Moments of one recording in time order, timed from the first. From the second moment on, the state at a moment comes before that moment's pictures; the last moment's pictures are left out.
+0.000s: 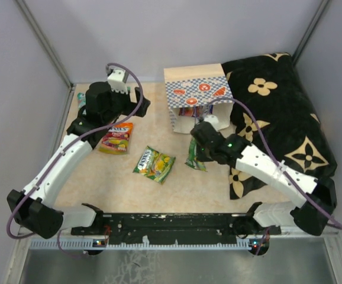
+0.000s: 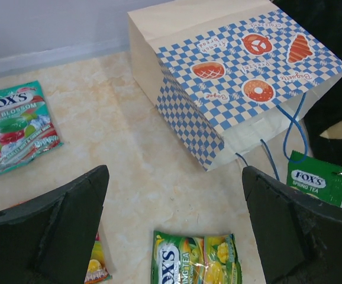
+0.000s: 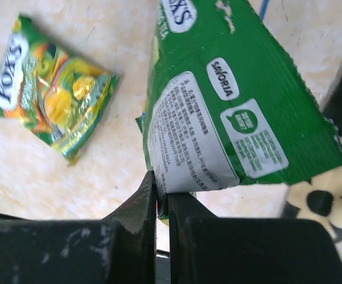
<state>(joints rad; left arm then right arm) -0.45 1.28 1.28 -0.25 0.02 -0.15 0.77 1.21 1.05 -0.76 0.27 0.69</state>
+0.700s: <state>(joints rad) -0.44 1.15 1.15 -0.35 0.12 -0.28 1.24 1.75 1.45 -1.34 0.98 0.58</state>
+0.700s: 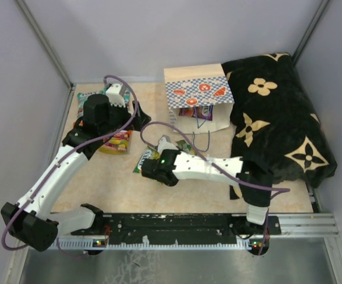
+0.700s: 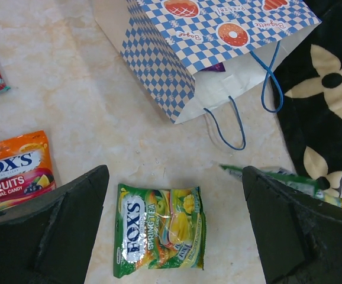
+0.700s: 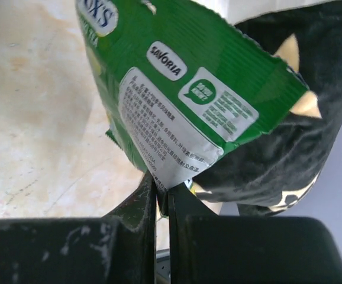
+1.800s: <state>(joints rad) -0.81 1.80 1.55 -0.22 0.06 0.30 0.15 0.84 0.77 -0.39 -0.46 0.71</state>
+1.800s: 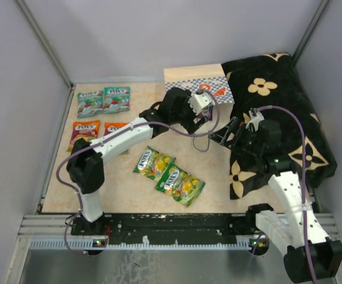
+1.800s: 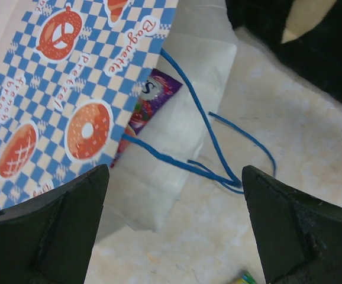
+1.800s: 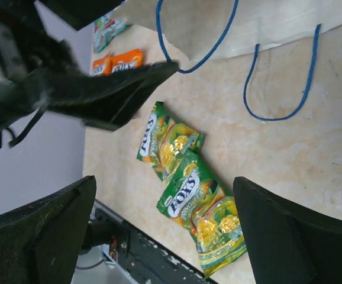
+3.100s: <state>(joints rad) -0.75 1.67 1.32 0.00 0.00 0.91 0.10 0.95 0.67 -0.14 -0.66 0.85</state>
